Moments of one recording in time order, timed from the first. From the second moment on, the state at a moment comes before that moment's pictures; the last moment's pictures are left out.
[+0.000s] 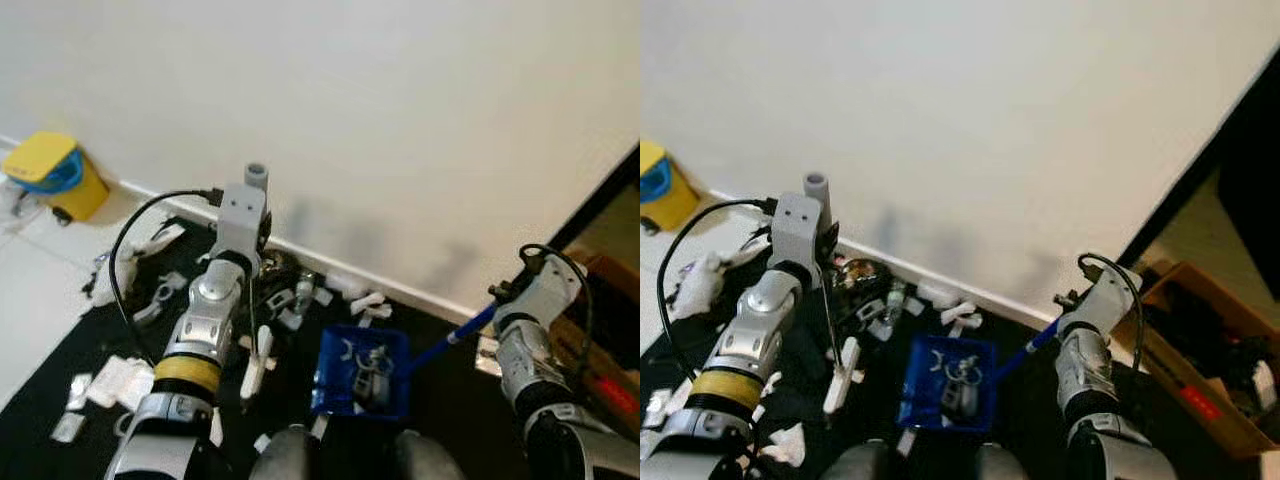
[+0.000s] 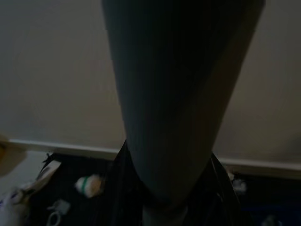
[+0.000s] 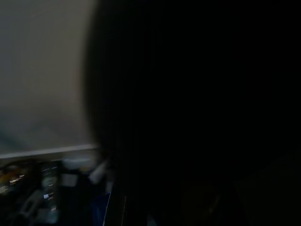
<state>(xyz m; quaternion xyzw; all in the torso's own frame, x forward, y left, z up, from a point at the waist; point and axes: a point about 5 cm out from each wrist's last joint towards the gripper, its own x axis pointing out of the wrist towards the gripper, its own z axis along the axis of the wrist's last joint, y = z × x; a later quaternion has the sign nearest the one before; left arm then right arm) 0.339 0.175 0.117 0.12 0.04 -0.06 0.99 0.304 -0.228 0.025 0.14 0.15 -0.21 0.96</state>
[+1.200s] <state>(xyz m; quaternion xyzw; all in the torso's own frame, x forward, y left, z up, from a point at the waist) 0.327 0.203 0.097 0.08 0.07 0.02 0.99 0.315 -0.209 0.037 0.10 0.10 -0.14 0.98</state>
